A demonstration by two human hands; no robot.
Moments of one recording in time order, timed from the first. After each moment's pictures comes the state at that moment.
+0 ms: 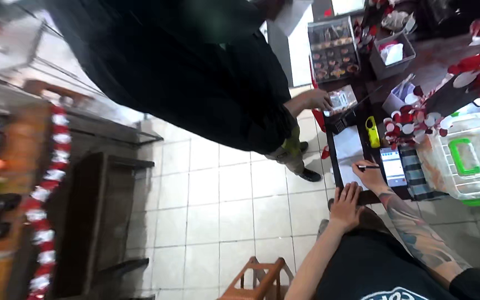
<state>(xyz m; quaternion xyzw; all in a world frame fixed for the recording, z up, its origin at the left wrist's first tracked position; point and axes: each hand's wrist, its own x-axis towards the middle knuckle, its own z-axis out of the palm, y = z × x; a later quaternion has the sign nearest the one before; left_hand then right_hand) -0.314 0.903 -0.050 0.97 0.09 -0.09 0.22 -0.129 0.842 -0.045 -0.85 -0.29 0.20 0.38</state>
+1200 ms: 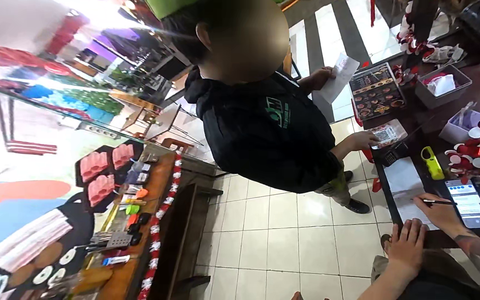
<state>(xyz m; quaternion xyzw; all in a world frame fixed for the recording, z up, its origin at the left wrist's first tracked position) -0.316 0.903 -0.048 0.98 0.07 -0.05 0.16 -0.132 0.841 -0.043 -0.84 -0.26 0.15 0.45</state>
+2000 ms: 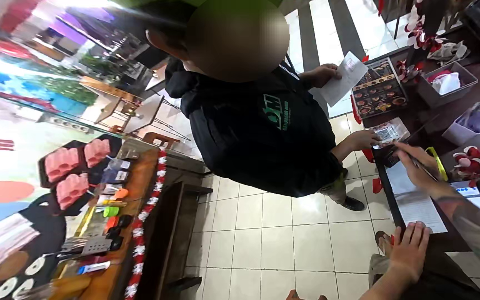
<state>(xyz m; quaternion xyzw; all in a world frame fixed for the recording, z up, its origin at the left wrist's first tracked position) -0.317 0.914 -0.049 0.98 0.04 -0.04 0.19 -0.070 0.956 0.066 -0.78 -0.36 0.02 0.51</state>
